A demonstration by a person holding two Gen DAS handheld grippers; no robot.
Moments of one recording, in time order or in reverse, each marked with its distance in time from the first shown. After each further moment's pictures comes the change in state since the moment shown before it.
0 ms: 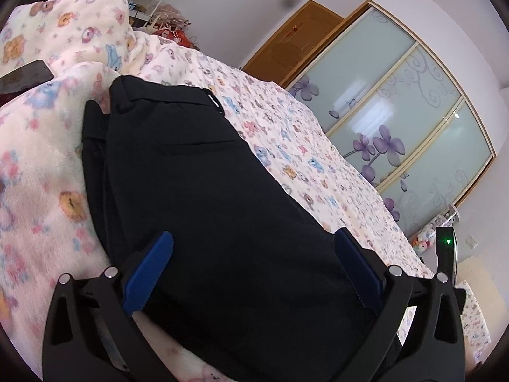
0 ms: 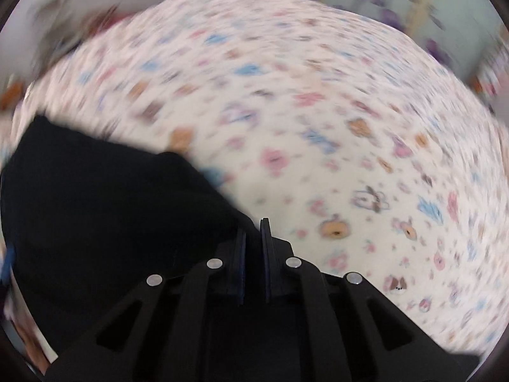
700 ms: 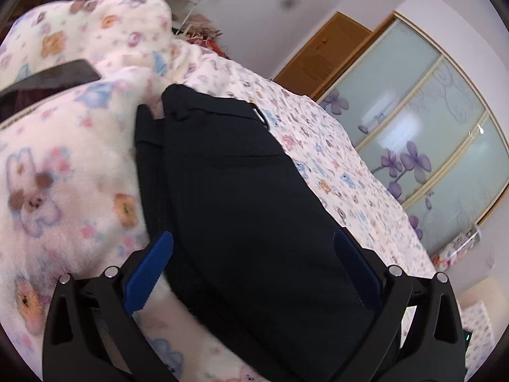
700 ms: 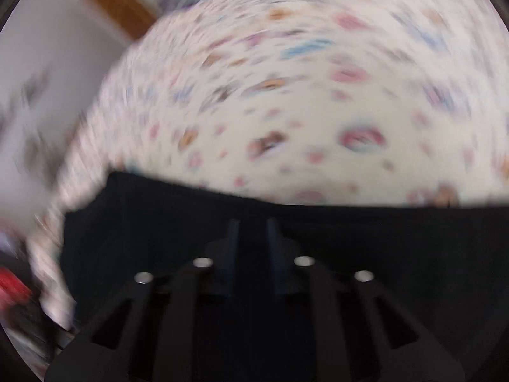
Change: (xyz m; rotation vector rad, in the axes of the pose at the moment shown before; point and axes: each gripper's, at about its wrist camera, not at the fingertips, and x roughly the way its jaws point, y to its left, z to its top) left arm -0.015 0.022 0.000 -0.073 -0.058 0.125; right arm -0.019 -0.153 -0.129 0.634 -0.040 0.305
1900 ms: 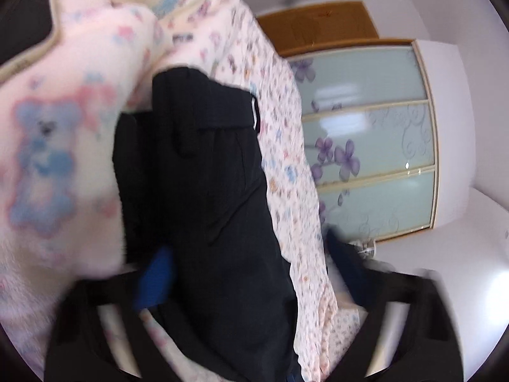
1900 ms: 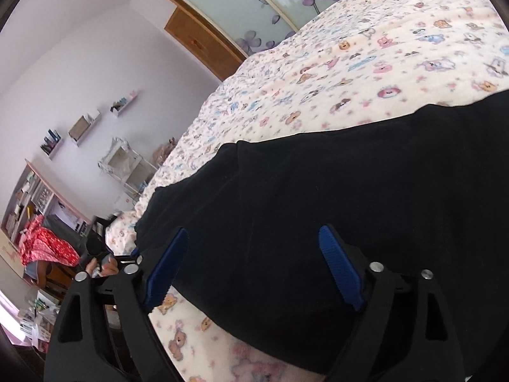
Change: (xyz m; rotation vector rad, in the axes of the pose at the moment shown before) left arm 0.060 0.076 0.084 -0.351 0.335 -0.391; right arm -0.077 0.005 -0.114 -0.171 -0.190 0.374
